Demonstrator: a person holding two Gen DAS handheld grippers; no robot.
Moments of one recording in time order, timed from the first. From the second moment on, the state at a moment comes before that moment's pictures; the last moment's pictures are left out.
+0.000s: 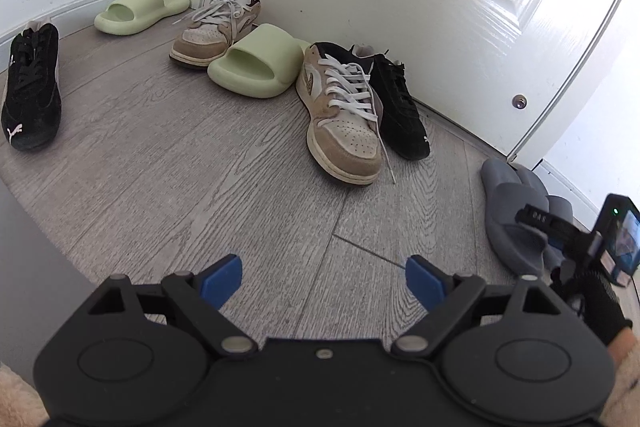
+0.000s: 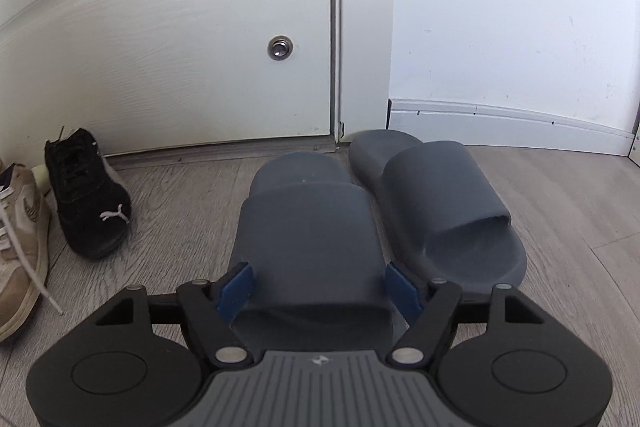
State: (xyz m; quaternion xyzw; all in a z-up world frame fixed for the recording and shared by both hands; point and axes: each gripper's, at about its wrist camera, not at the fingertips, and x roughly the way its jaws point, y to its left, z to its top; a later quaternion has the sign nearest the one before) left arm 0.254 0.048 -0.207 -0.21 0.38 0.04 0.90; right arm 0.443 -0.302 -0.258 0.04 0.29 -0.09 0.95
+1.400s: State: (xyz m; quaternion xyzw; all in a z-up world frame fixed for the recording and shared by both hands) left arm 0.416 -0.025 -0.228 -0.07 0.36 0.08 0.93; right arm 0.309 -0.358 -0.235 0.20 0.33 -0.05 0.92
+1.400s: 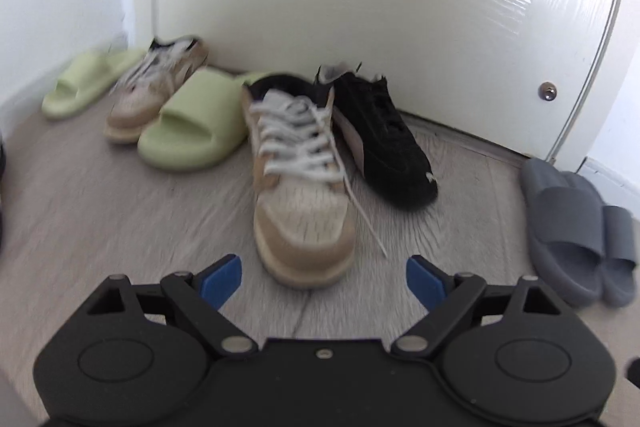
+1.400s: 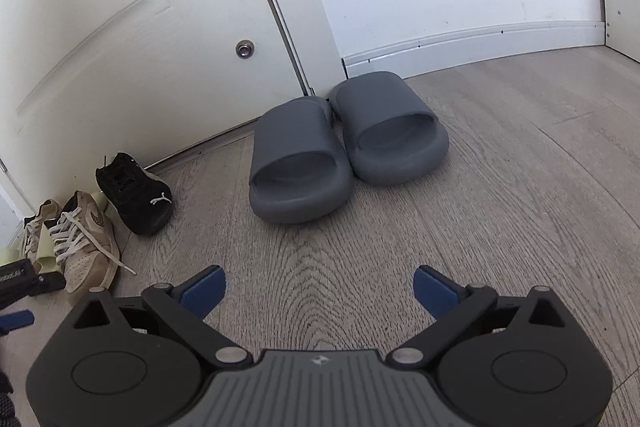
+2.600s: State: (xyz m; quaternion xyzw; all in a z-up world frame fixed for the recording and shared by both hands) left arm 0.348 -0.191 -0.250 -0.24 0.50 -0.03 0.83; right arm 0.262 -0.434 -0.209 0.33 0.20 -0.15 0.91
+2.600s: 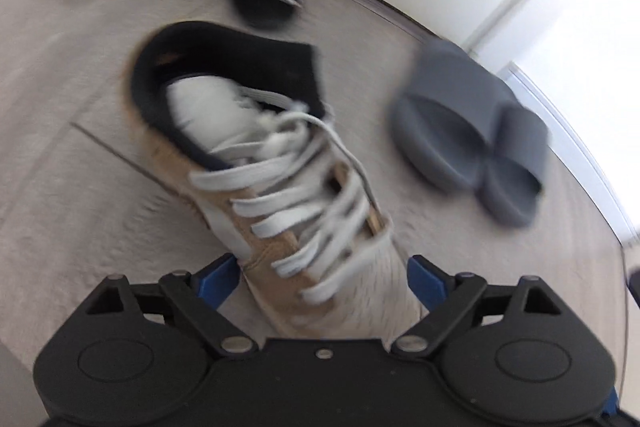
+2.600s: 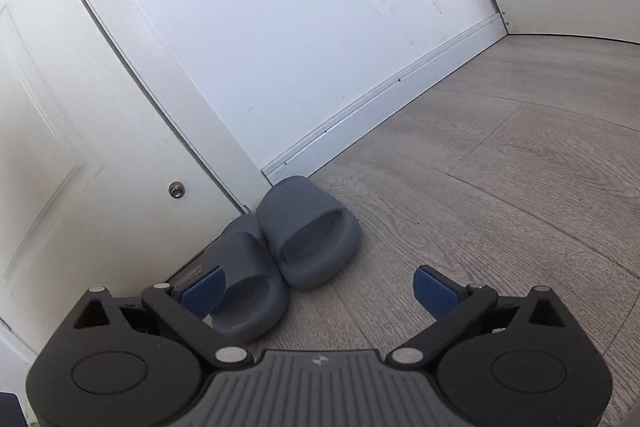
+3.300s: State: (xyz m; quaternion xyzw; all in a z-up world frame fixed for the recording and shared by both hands) left arm 0.391 0.100 -0.208 0.00 0.36 0.18 0.91; right arm 0.283 -0.352 -0.205 0.18 0.24 -0.02 0.95
